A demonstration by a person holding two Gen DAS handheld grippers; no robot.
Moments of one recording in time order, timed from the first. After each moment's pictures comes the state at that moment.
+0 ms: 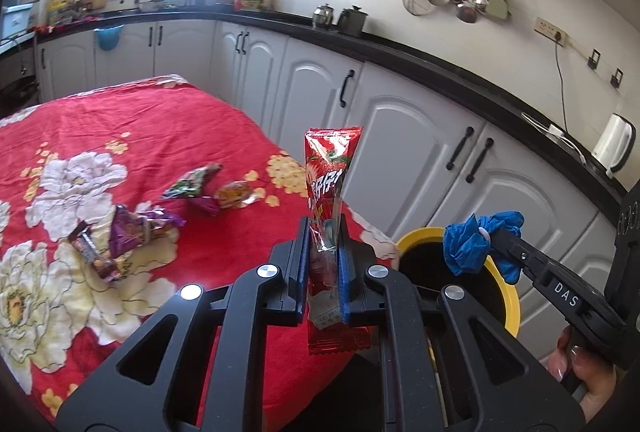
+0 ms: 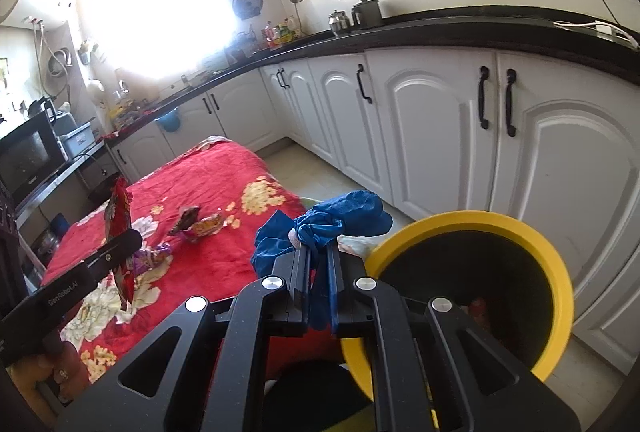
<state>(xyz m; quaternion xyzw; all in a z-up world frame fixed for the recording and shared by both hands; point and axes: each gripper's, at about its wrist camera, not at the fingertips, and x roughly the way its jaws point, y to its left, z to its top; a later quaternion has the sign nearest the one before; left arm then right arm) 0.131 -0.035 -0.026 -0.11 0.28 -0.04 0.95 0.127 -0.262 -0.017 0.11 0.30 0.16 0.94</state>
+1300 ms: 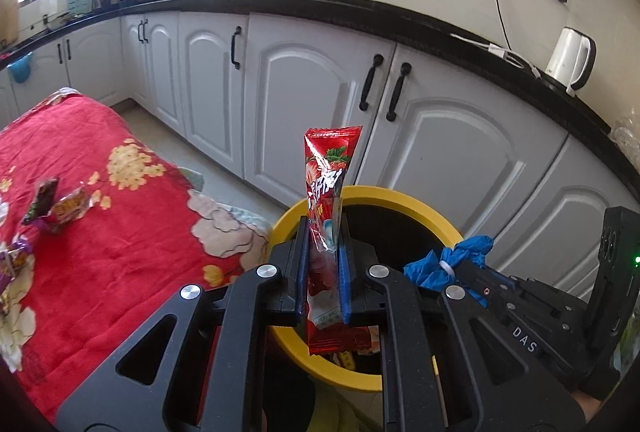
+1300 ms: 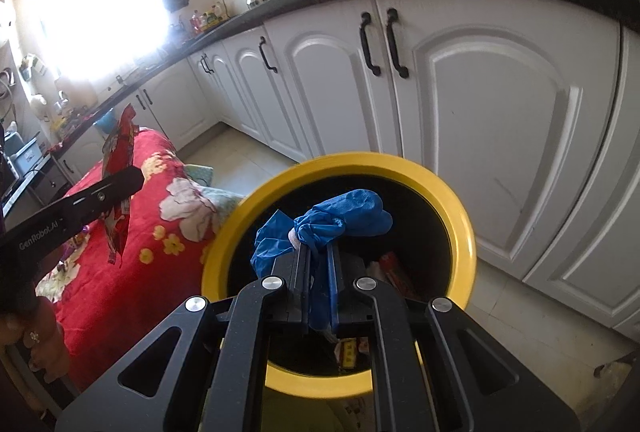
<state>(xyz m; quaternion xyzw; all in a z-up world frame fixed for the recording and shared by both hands) 0.190 -0.179 -0.059 -0.03 0.34 -0.16 0.93 0.113 -0.363 -0.087 0.13 0.36 0.06 0.92</state>
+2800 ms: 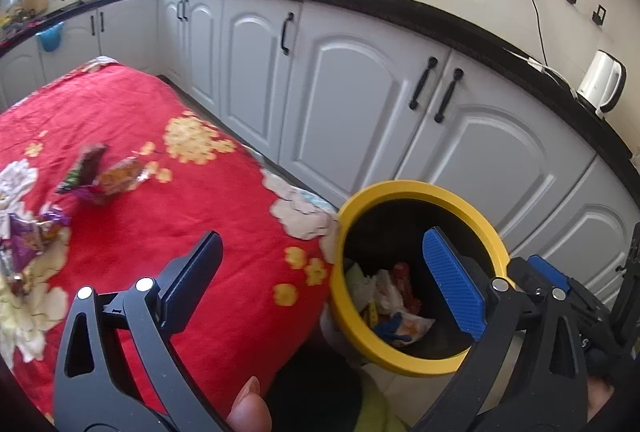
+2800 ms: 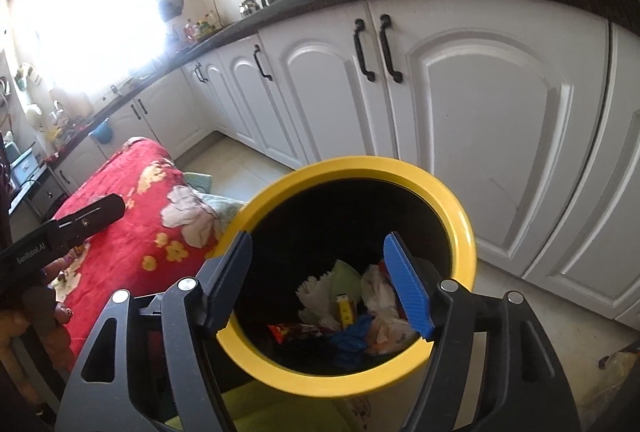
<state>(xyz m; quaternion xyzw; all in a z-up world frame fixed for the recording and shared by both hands) 0.188 -0.115 -0.062 -0.06 0.35 -0.10 0.93 0.107 -0.352 -0.071 0.14 0.33 0.05 0.93</state>
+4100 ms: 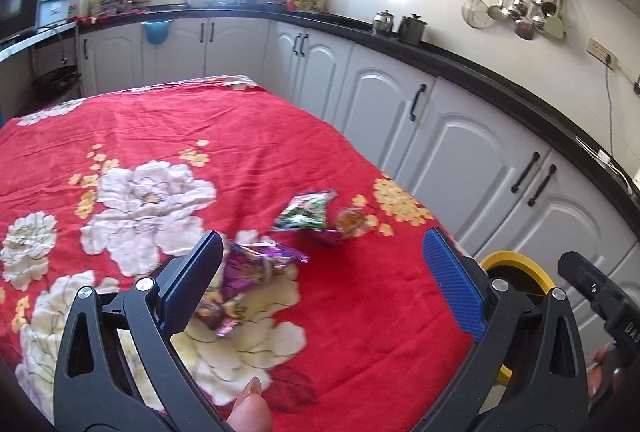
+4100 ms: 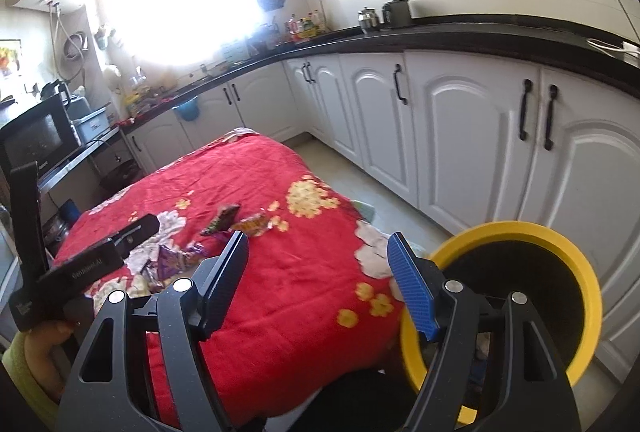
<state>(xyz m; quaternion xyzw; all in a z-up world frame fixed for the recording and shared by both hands) 0.150 0.070 -0.026 -0.12 0.29 0.05 0.95 0.136 -0.182 0.001 0.08 0.30 0.20 0.93</state>
